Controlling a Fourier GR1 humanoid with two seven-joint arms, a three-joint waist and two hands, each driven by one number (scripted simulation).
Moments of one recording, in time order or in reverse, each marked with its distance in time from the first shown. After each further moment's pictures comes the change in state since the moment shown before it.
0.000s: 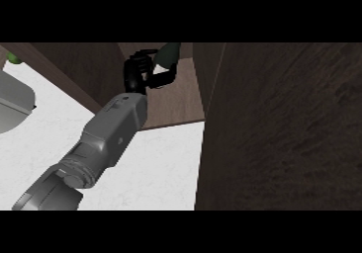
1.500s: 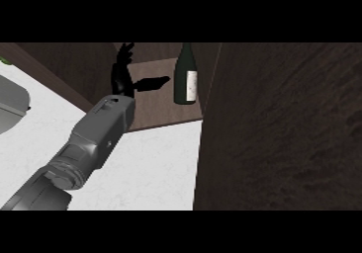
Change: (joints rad) left arm 0.044 0.055 -0.094 -0.003 -0.105 0.094 0.095; right arm -0.023 0.008 0.019 0.001 -0.004 0.011 -0.003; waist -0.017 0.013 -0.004
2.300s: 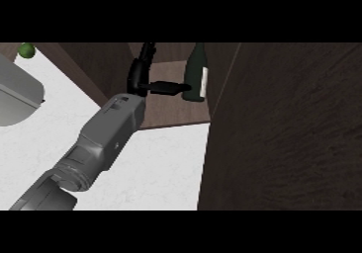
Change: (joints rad) left arm 0.014 -0.030 0.010 -0.111 0.008 -0.392 -0.136; right arm 0.001 -0.003 -0.010 -0.004 0.006 -0.028 0.022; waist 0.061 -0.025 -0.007
